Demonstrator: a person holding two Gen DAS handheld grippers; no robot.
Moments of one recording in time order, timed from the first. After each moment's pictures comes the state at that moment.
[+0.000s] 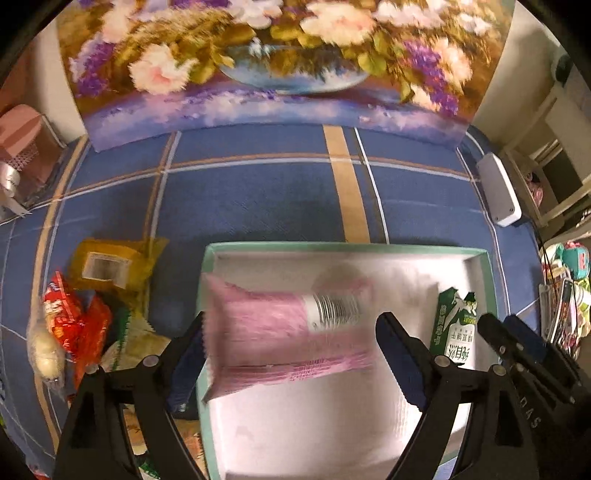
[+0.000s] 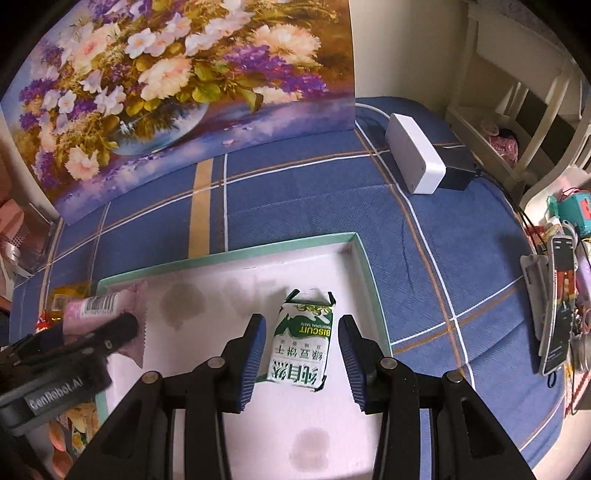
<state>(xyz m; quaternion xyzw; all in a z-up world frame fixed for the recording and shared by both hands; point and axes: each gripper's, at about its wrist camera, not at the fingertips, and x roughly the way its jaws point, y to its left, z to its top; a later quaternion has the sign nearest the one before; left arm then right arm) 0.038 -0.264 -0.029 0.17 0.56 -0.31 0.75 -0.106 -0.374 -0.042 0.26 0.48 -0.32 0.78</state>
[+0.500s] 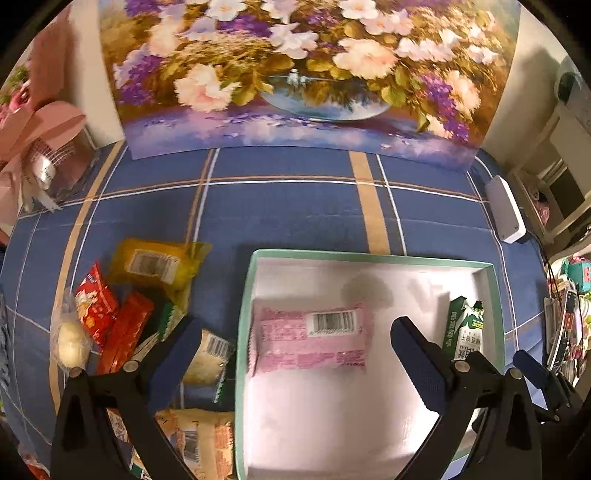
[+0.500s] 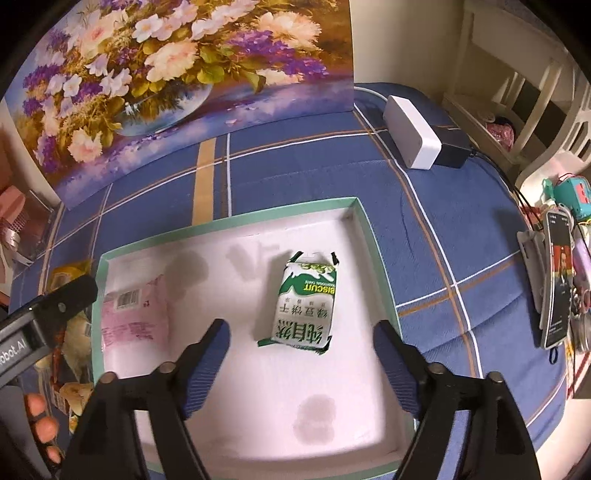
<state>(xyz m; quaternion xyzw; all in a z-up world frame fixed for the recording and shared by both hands) 0.035 -0.230 -0.015 0.15 0.53 -0.28 0.79 -0.116 -0.352 -0.047 0.27 0.49 -0.32 0.77</state>
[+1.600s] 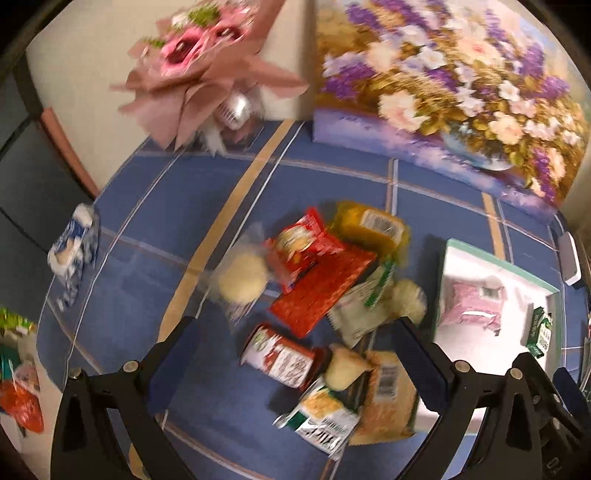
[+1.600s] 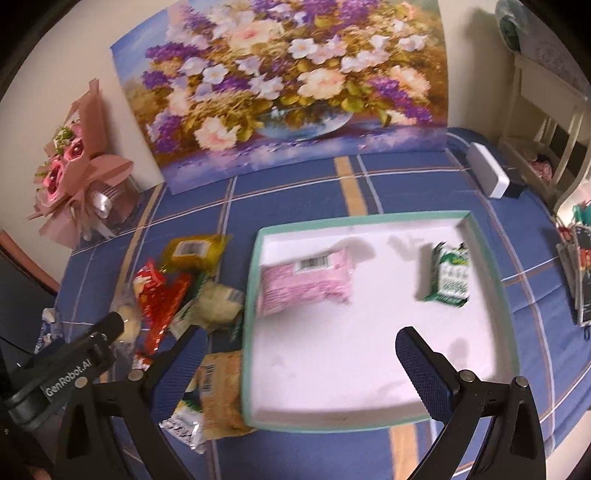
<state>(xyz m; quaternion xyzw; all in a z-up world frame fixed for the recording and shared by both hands) 0.049 -0.039 0.007 0.11 0.51 -0.11 0.85 -0.076 -0.199 0.006 0.26 0.42 -0.24 0.83</state>
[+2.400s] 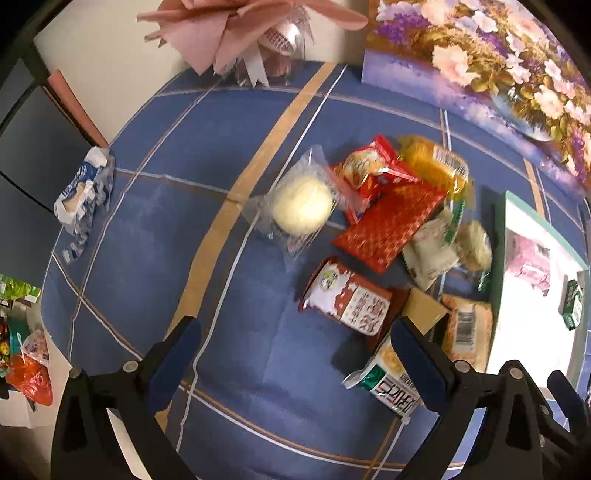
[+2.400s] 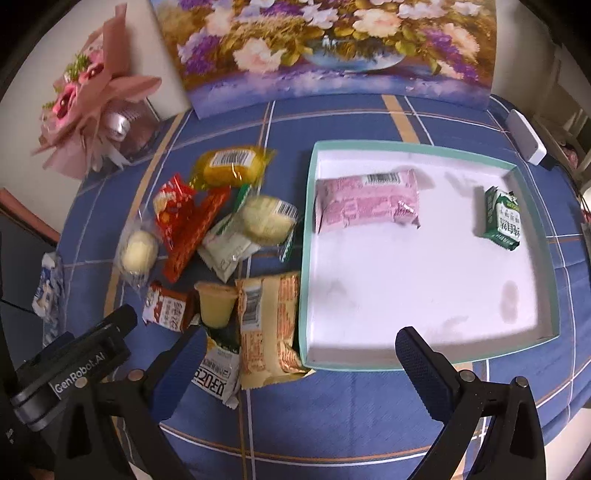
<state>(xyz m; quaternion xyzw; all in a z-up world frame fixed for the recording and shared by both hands) 0.050 0.015 -0.040 0.11 0.57 -0.08 0.81 -0.054 -0.136 -0.033 0.25 0.52 -0.20 0.79</state>
